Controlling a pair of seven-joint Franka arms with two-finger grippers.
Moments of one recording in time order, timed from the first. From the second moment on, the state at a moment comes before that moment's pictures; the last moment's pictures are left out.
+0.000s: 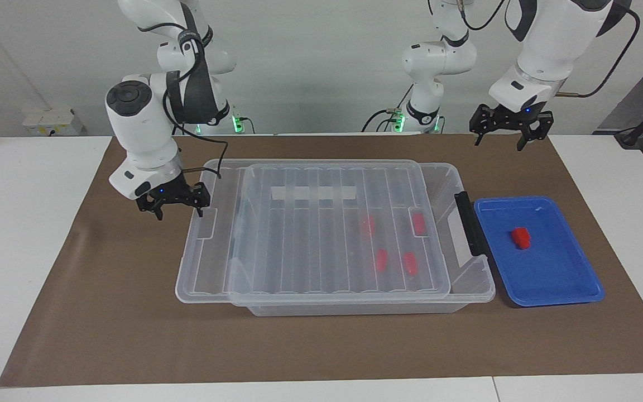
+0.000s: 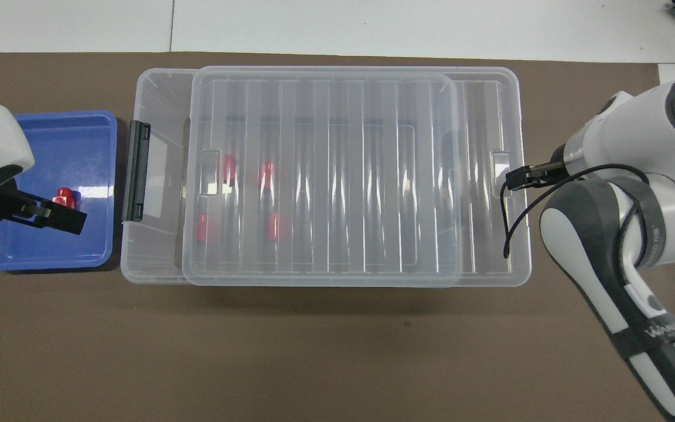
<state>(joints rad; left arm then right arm) 0.01 -0.08 -0.15 -1.68 0.05 1.55 0.17 0.02 0.13 0.07 -1.83 -0.09 1.98 0.00</state>
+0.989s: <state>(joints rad) 0.08 -0.11 -0.15 -1.82 0.05 1.77 0.16 0.02 0.12 -0.17 -1.82 -0.09 1.96 -0.53</state>
